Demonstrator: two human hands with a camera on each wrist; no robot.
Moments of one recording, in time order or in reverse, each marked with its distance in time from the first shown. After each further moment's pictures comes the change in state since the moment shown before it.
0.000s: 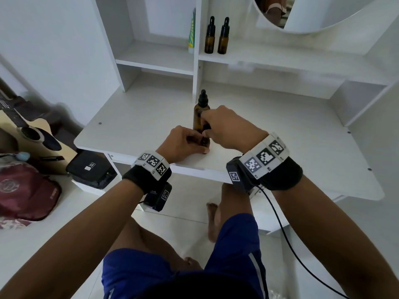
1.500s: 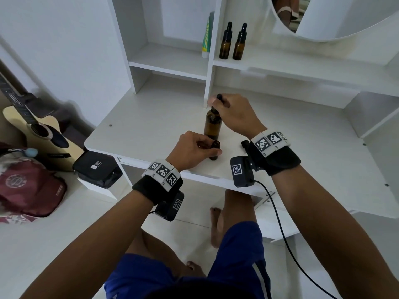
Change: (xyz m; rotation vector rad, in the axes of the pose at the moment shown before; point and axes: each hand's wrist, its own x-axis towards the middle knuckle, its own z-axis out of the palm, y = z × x) left_hand -0.003 0.005 0.000 -0.062 0.080 -0.062; right_hand 0.072 0.033 0.018 0.512 0.332 0.065
